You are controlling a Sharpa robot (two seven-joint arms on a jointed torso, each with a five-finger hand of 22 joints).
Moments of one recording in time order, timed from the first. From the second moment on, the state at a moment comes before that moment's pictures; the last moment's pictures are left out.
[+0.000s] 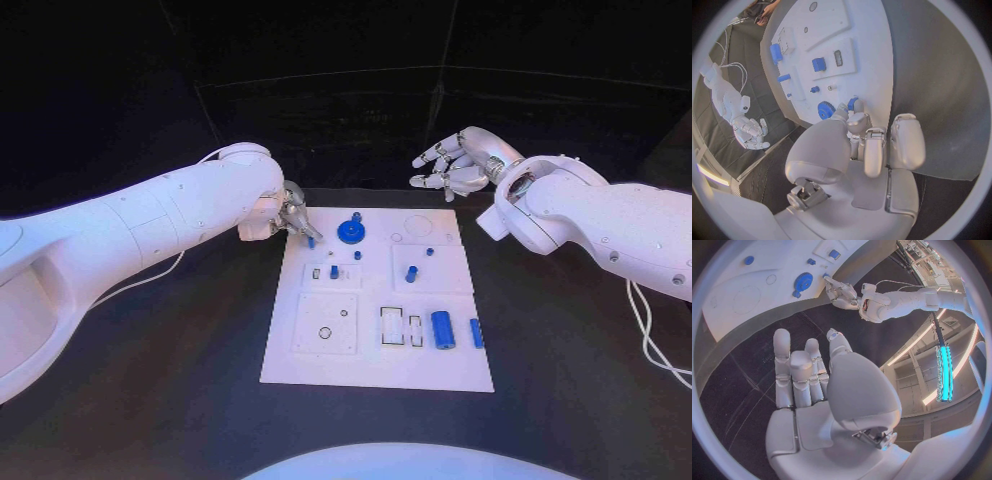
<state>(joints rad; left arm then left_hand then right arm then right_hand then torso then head) 1.33 -0.43 -0.05 0.90 -1.03 0.37 -0.52 1.28 0.13 -0.01 0.15 0.05 0.96 0.05 0.50 0.49 1.31 -0.02 1.10 1.02 1.47 -0.08 1.56 1.31 0.07 1.45 0.03 1.33 1.24 1.29 -0.76 0.03 1.40 -0.96 -0.35 -0.03 1.41 -0.01 -0.16 0.11 0.46 0.90 0.15 0.17 0.07 1.05 0.06 0.87 0.70 1.42 -0.01 1.09 0.92 0.17 1.04 0.10 1.03 0.55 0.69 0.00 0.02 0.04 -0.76</state>
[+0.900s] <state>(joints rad) 1.33 -0.56 -0.05 1.08 -0.99 0.30 -0.48 1.18 0.00 0.46 0.06 0.07 0.94 0.06 0.54 0.51 1.32 -0.02 1.08 0.99 1.47 -0.08 1.56 1.31 0.07 1.45 0.03 1.33 1.24 1.29 -0.76 0.03 1.40 -0.96 -0.34 -0.03 1.41 -0.01 -0.16 0.11 0.46 0.90 0.15 0.17 0.07 1.05 0.06 0.87 0.69 1.42 -0.01 1.09 0.92 0.17 1.04 0.10 1.03 0.55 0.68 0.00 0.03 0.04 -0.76</state>
